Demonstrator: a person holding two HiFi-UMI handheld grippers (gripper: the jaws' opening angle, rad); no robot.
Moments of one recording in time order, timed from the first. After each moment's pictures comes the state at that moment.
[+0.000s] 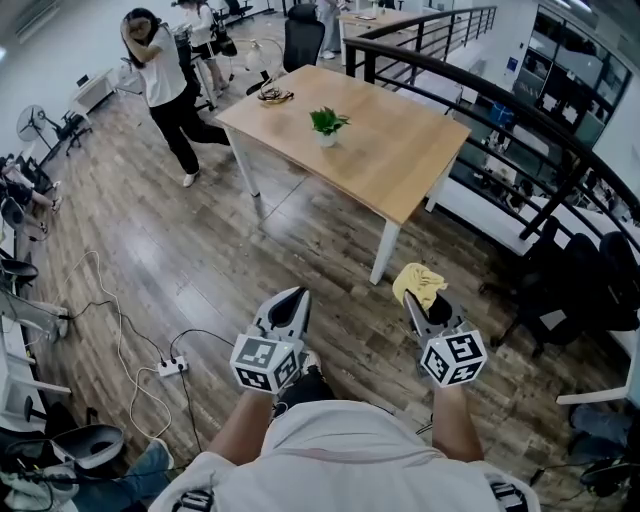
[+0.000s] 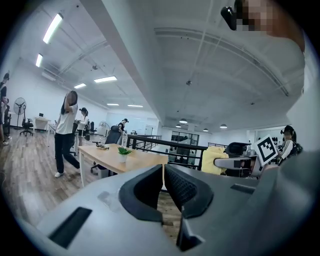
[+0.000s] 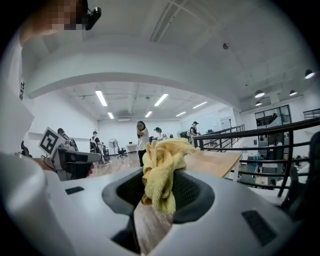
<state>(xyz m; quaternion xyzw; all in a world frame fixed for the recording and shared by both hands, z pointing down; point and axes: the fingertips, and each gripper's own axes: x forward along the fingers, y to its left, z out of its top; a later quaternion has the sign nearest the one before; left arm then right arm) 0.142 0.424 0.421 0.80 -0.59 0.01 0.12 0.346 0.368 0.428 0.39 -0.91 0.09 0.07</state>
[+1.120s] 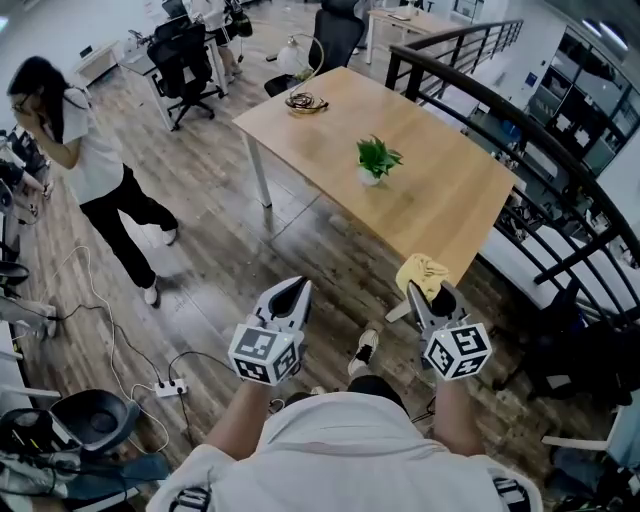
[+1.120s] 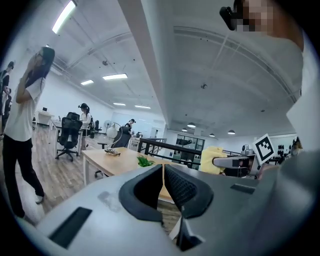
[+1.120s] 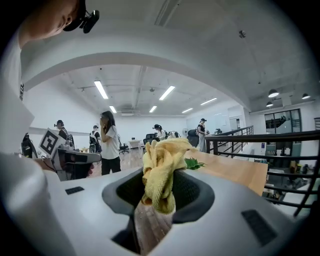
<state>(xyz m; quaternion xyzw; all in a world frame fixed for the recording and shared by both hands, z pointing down) -0.067 0.210 0.419 0.79 -0.60 -0.02 0.13 0.133 0.140 0.412 0.37 -0.92 0.07 0.10</state>
